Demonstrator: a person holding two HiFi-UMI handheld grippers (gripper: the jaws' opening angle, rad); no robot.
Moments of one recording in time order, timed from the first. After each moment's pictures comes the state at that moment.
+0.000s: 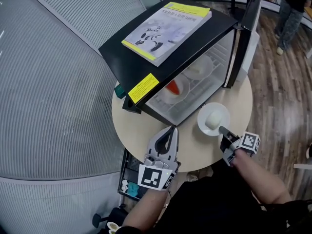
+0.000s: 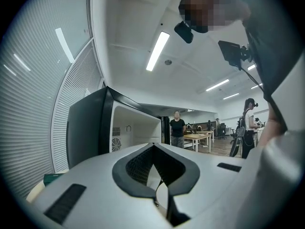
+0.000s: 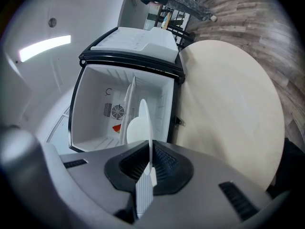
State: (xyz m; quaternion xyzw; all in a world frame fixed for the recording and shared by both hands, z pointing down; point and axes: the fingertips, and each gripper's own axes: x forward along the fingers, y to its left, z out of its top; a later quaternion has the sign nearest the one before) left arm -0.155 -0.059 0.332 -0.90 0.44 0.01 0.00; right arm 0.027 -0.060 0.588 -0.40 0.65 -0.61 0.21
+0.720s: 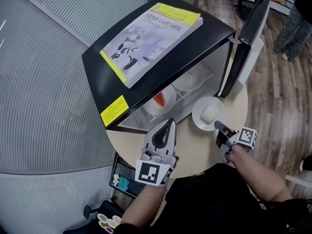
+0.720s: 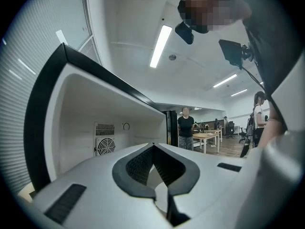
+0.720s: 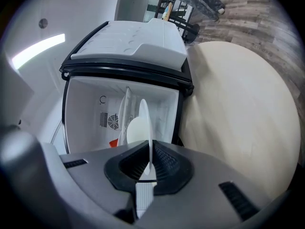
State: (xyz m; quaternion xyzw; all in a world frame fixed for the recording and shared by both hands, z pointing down) left arm -0.082 -0.137 0.340 -0.88 0.48 0.01 0.00; right arm 0.082 -0.147 0.589 -0.36 0.67 -0.63 0.19
